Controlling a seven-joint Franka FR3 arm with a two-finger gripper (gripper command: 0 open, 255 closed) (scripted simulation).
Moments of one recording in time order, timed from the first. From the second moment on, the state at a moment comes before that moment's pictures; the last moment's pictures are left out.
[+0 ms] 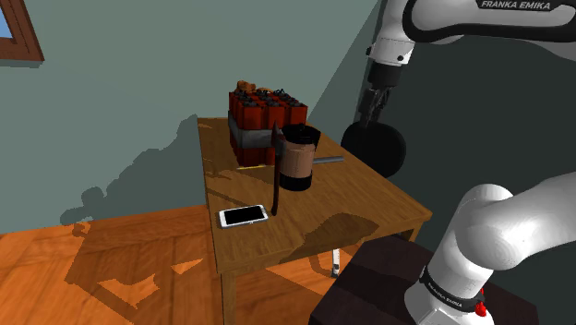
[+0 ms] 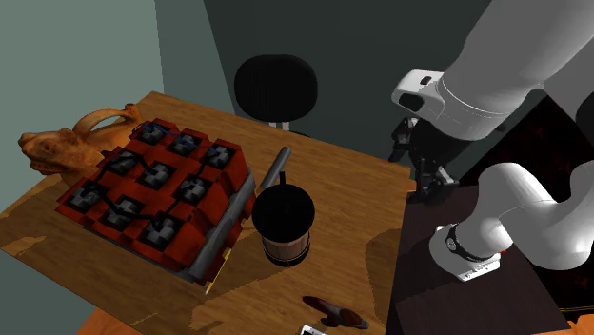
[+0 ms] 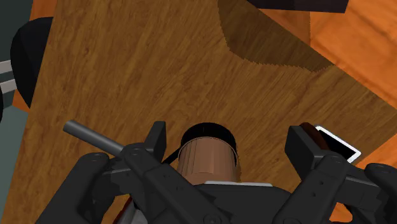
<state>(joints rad) -0.01 -0.75 -0.07 -2.29 -0.07 1.61 -0.09</state>
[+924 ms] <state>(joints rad) 0.03 -0.54 -0.34 -2.35 -0.20 1.90 -0.58</state>
